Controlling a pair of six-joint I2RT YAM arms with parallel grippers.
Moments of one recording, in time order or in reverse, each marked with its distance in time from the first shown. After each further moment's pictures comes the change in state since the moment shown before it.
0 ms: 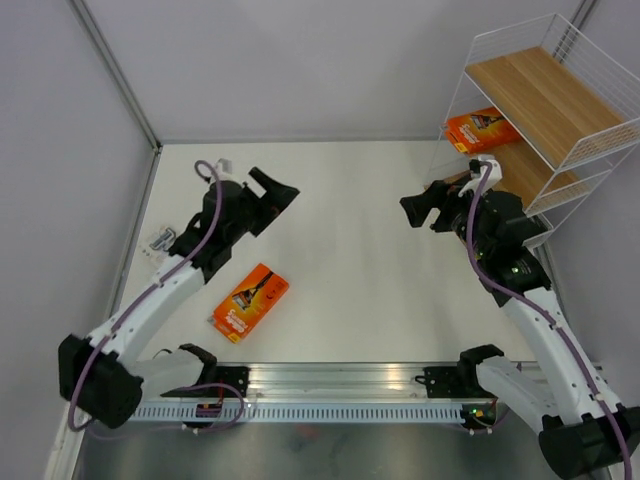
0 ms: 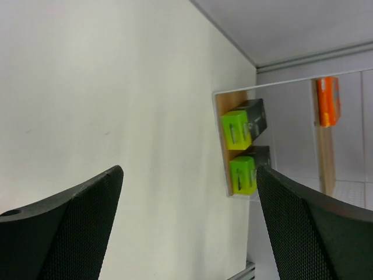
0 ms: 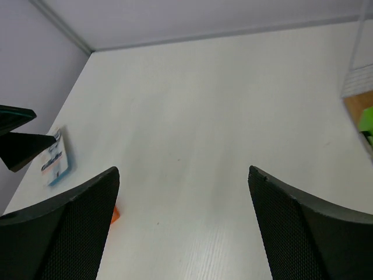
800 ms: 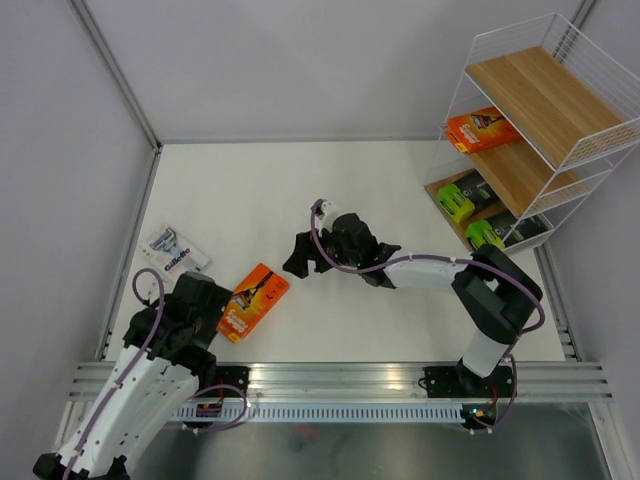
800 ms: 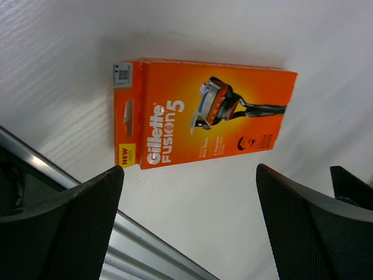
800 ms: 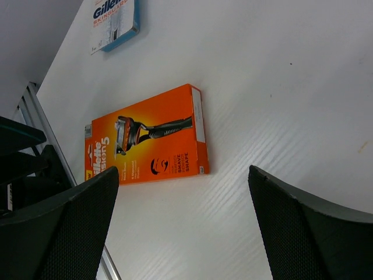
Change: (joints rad) left arm 0.091 -0.799 -0.429 -1.060 -0.245 -0.446; right arm 0.605 0.820 -0.008 0.559 -0.102 0.121
